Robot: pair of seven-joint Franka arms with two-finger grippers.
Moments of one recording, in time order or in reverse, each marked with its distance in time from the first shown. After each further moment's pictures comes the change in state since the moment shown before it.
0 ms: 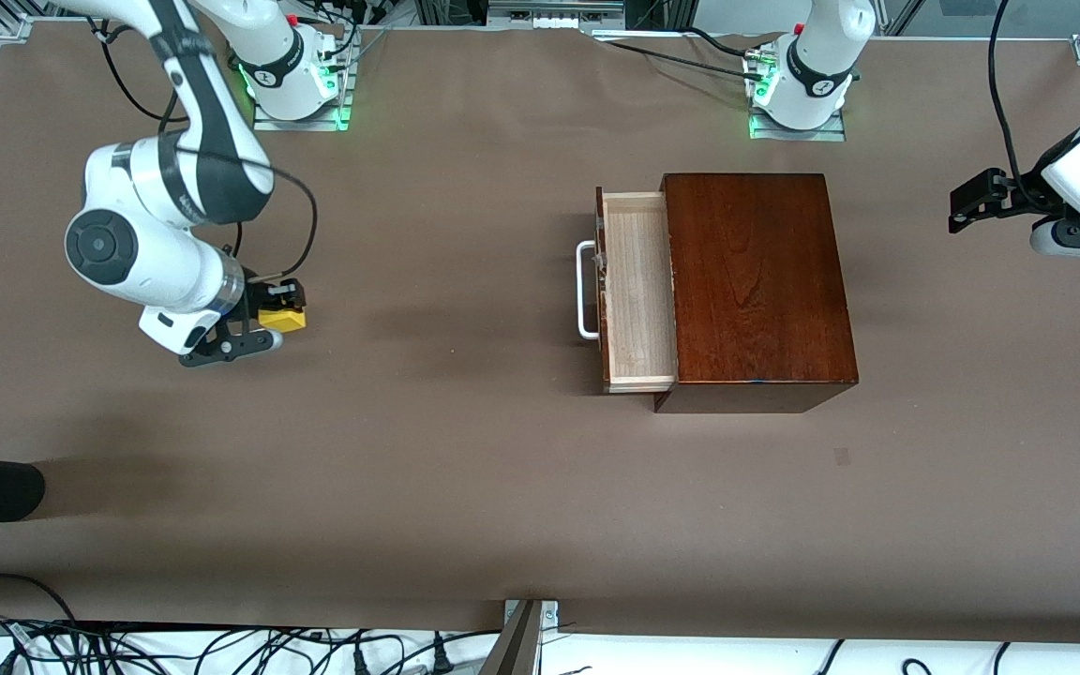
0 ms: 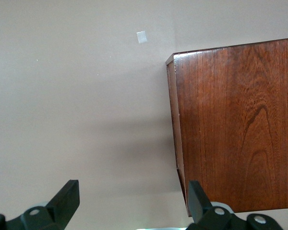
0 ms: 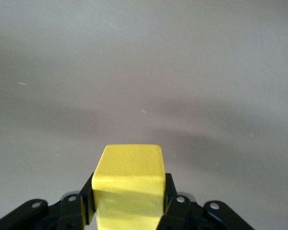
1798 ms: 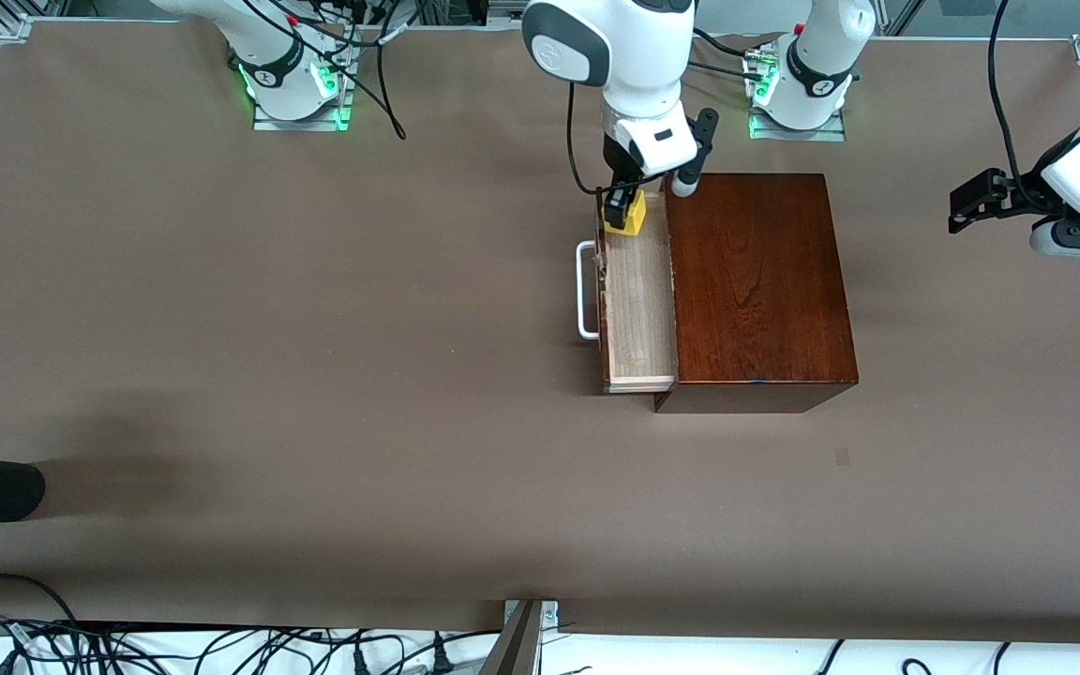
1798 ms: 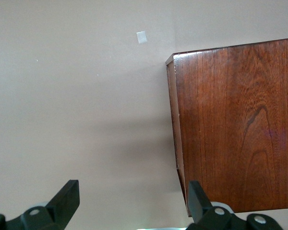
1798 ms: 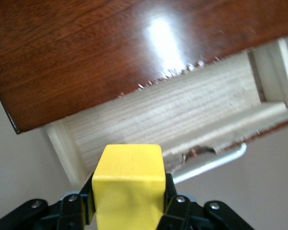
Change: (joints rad) left arm 0.000 0.001 0.000 0.001 0.000 0.000 0.000; right arm 0.771 0.458 0.063 0.786 -0.236 -0.107 -0.112
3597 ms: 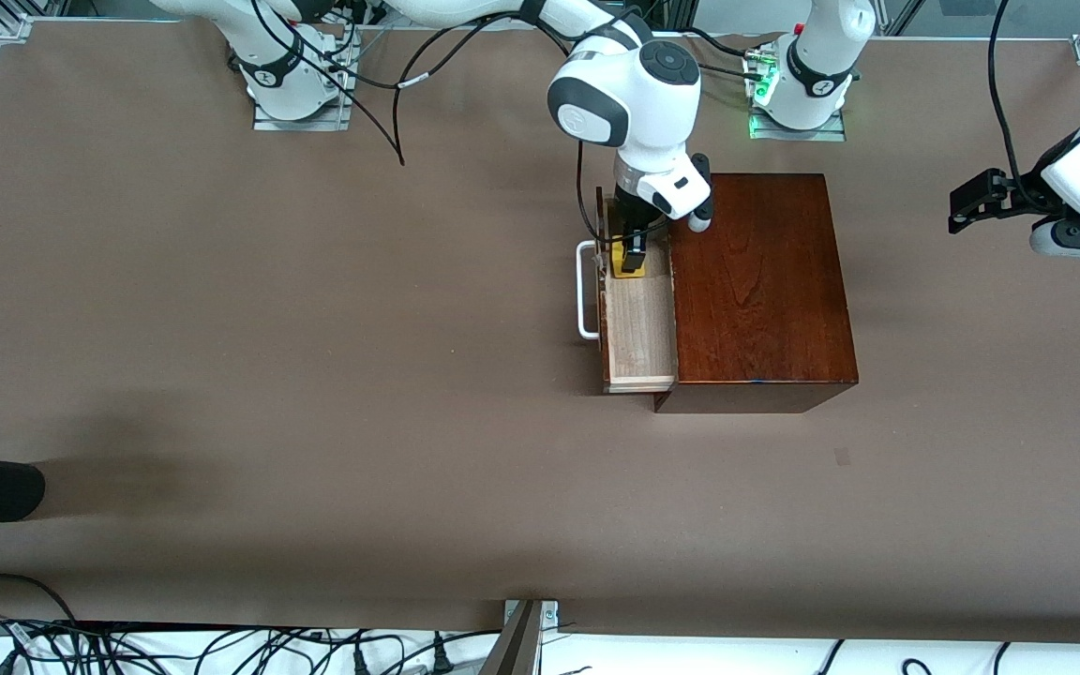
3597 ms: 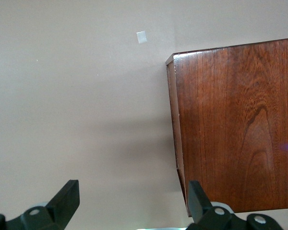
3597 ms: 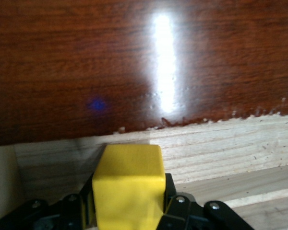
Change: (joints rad) left arm 0.000 0.000 0.000 0.000 0.000 0.000 0.000; right arm 0.024 0.161 -0.020 0.036 -0.114 0.113 -0.200
